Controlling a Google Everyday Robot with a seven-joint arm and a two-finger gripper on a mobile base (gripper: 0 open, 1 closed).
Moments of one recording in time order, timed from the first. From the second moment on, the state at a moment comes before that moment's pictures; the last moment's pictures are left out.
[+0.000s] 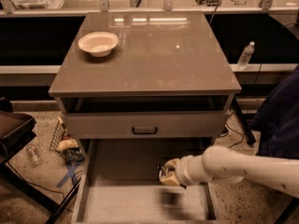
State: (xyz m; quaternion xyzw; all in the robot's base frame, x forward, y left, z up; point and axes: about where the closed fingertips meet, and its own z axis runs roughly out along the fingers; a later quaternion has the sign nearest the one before) arm 0.478 -0.068 0.483 -0.52 0.78 0.19 0.29
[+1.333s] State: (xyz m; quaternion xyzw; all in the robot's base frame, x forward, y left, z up) arm 0.487 -0.104 0.664 -0.52 0.78 0.19 0.28
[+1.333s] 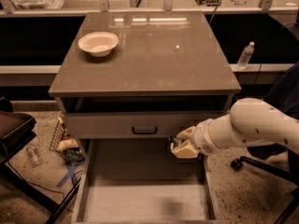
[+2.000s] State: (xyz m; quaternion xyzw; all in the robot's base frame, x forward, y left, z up) arm 0.530 -0.085 0.813 -0.52 0.79 0.14 0.30
